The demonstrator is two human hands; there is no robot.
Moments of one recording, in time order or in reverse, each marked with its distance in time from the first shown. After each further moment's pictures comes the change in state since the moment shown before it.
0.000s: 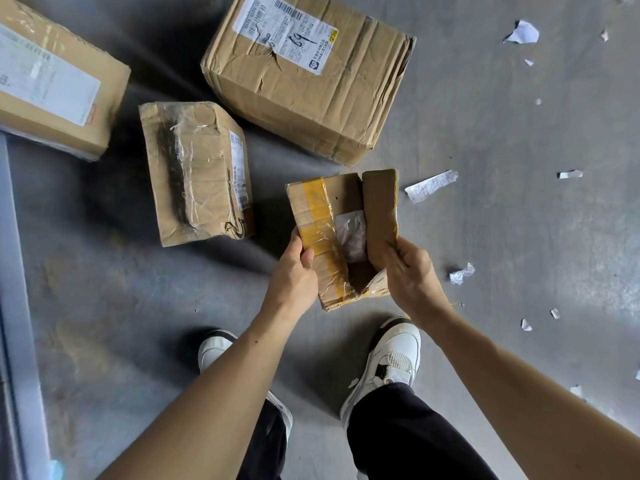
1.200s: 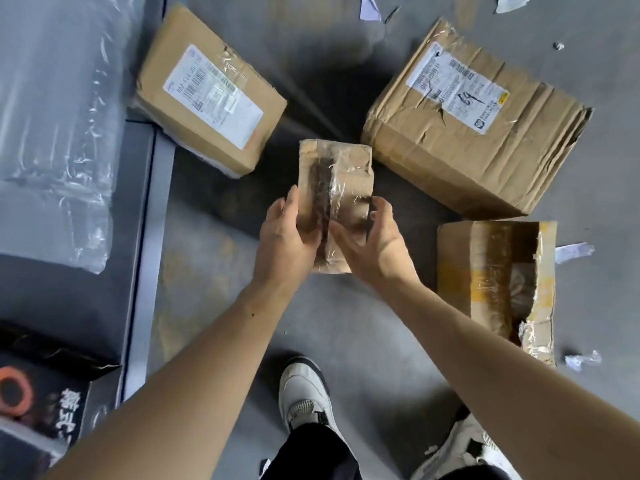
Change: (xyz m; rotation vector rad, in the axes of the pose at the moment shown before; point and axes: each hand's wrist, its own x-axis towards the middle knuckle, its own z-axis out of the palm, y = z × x) left_hand 0.053 -0.030 -0.188 0.269 0.528 0.358; right_hand 0.055 -0.119 0.197 -0.260 -0.132 -0.115
